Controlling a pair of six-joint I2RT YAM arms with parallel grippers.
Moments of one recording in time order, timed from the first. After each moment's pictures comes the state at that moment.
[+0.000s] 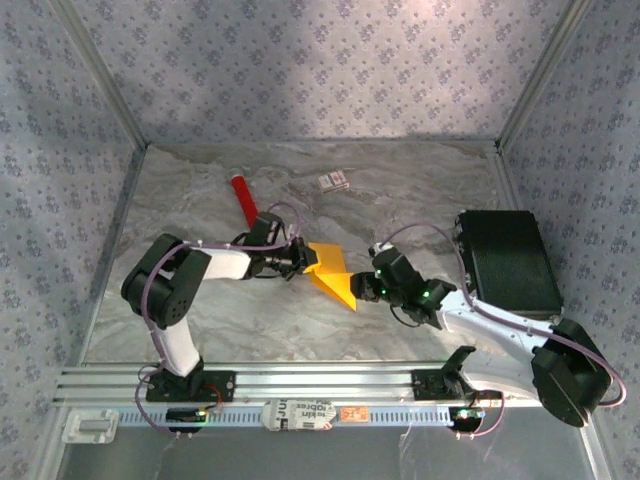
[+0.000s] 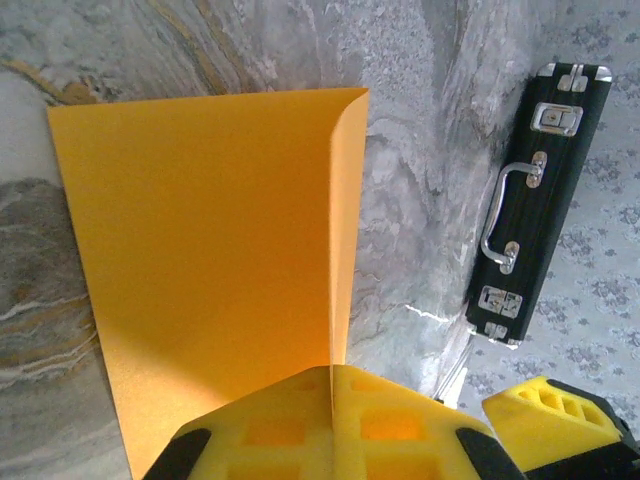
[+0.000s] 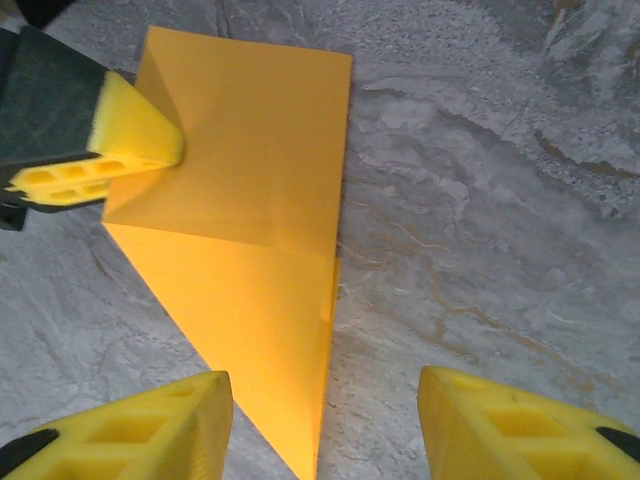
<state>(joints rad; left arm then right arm) -0.55 1.78 0.78 0.25 0.66 -1.08 0.78 1.11 0.53 -0.21 0.08 0.57</state>
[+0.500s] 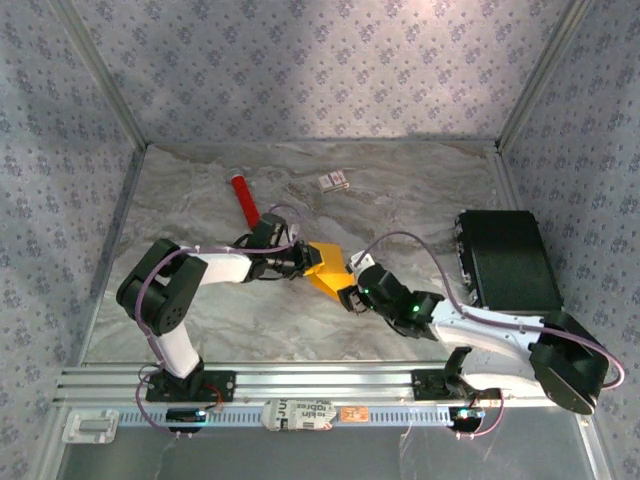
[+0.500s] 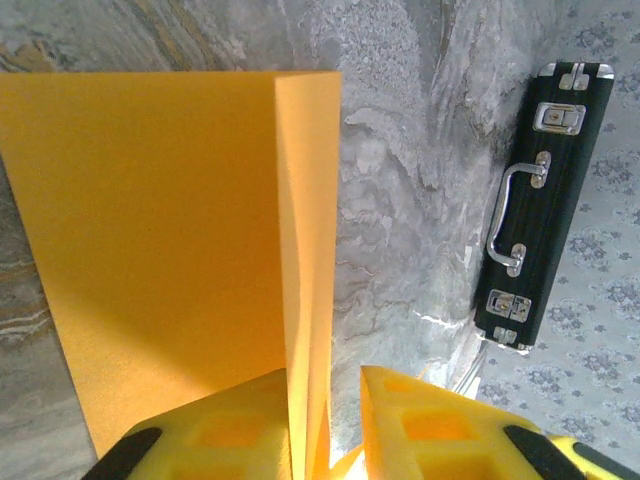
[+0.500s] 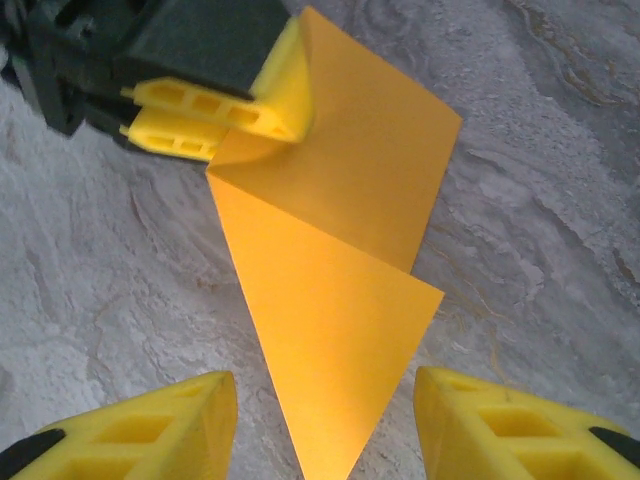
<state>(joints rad) -0.59 1.74 0.78 0.23 0.61 -1.09 0.97 1.16 0.49 -0.04 0.24 0.27</state>
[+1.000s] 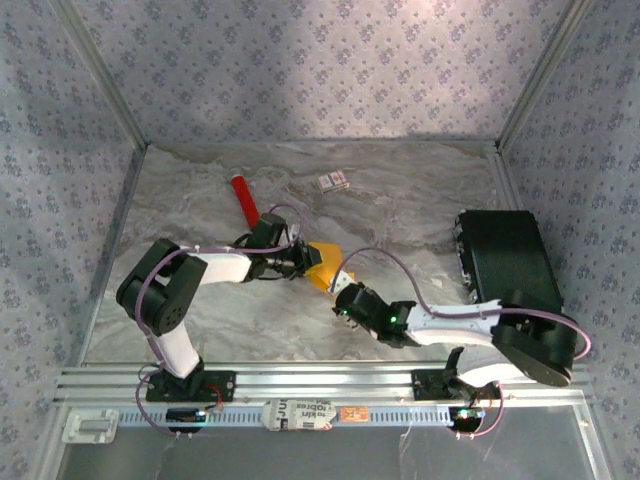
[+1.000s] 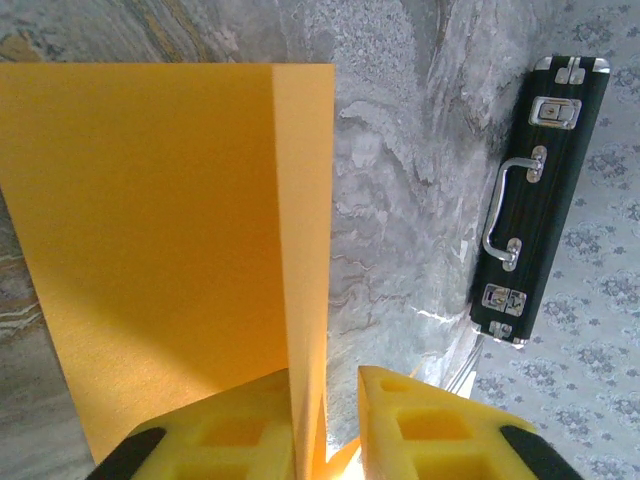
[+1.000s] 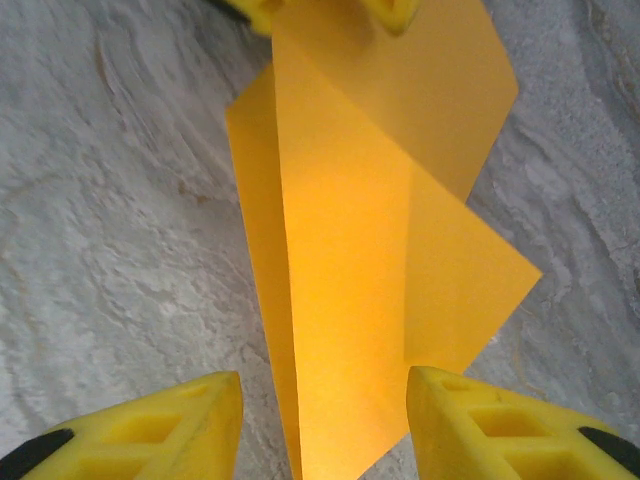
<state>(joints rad) -0.59 1.74 0.78 0.23 0.62 -1.09 1.12 1.37 0.49 0.01 0.44 0.11</state>
